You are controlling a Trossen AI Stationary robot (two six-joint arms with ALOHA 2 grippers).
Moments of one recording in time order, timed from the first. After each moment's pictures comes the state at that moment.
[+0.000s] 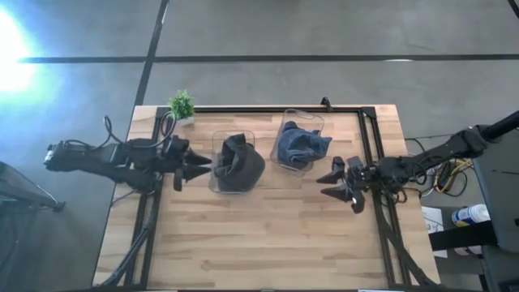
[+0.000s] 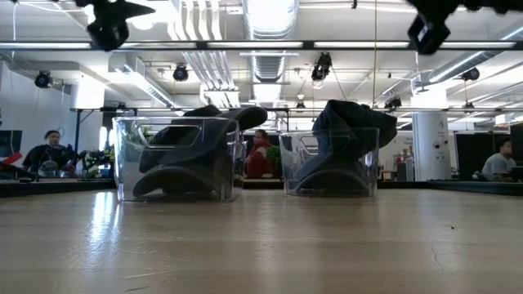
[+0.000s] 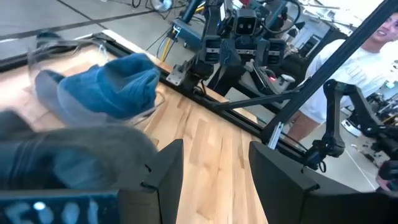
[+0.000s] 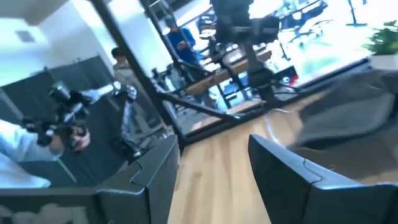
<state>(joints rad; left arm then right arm) -0.12 0.57 0.66 -0.23 -0.14 -0.56 0.34 0.69 0.38 0.35 0.19 0.52</state>
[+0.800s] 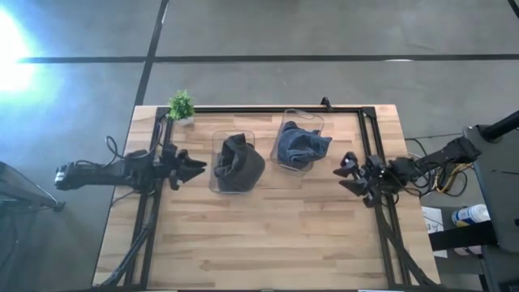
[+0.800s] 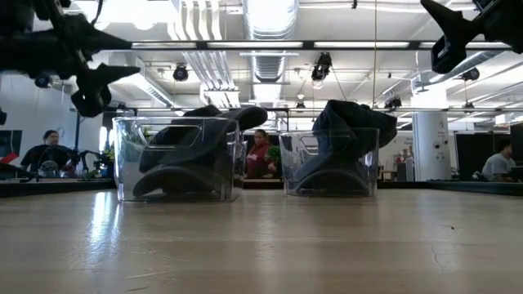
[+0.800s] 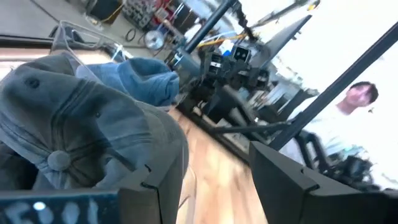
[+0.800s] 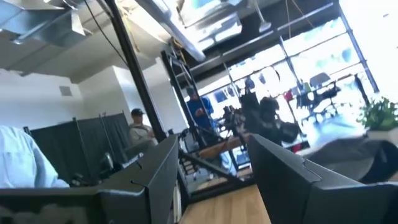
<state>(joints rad) 0.02 0.19 0.11 0.05 -0.06 -0.69 0.33 0.36 0.01 0.74 0.22 0.37</state>
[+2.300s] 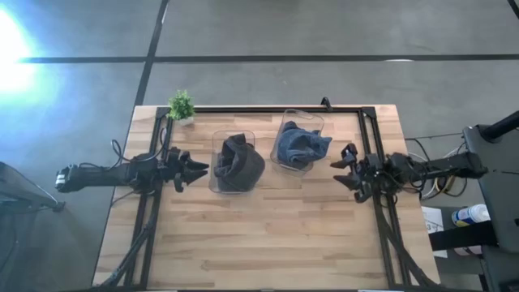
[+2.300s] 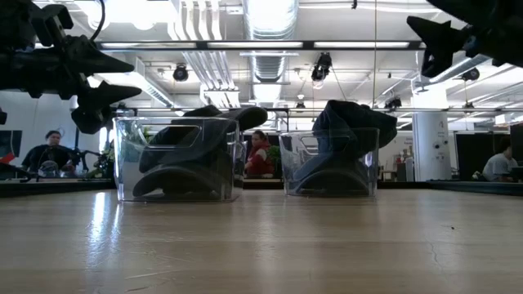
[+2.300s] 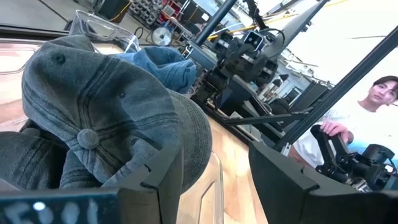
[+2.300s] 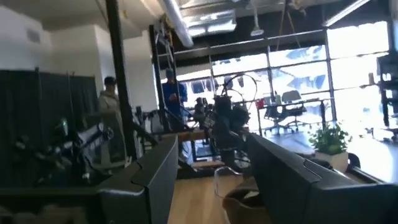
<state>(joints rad) 0.05 0.16 0.01 0.10 -0.04 -0.65 0.10 0.32 0.01 0.63 0.03 0.18</state>
